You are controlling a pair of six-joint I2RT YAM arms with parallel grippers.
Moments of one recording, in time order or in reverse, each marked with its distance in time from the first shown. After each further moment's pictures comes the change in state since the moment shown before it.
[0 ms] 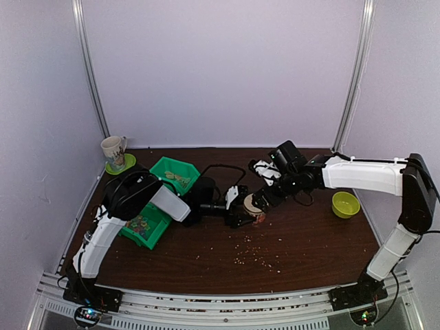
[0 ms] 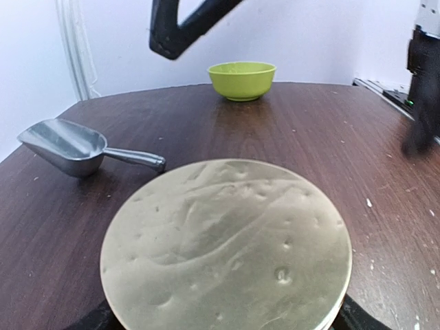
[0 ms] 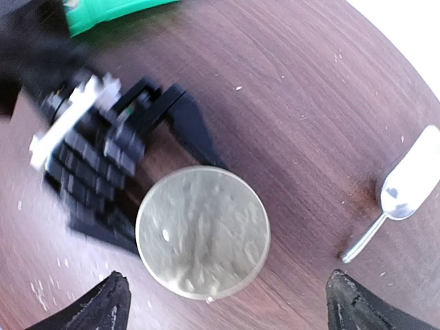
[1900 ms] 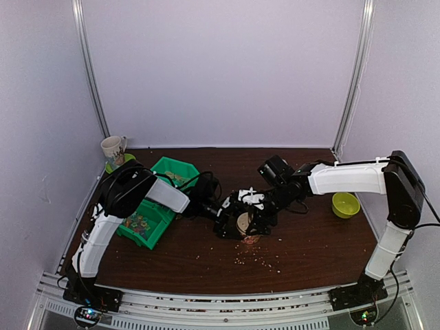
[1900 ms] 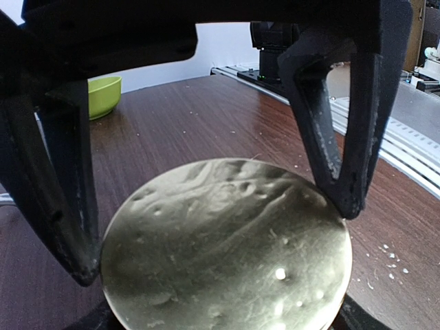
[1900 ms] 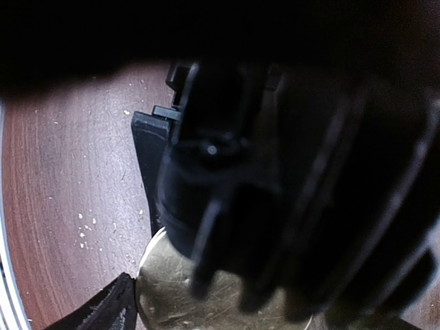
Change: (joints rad) left arm 0.023 -0.032 0.074 -0.490 0.502 0.425; right arm 0.045 0.102 -0.010 -0.047 -0.378 -0.476
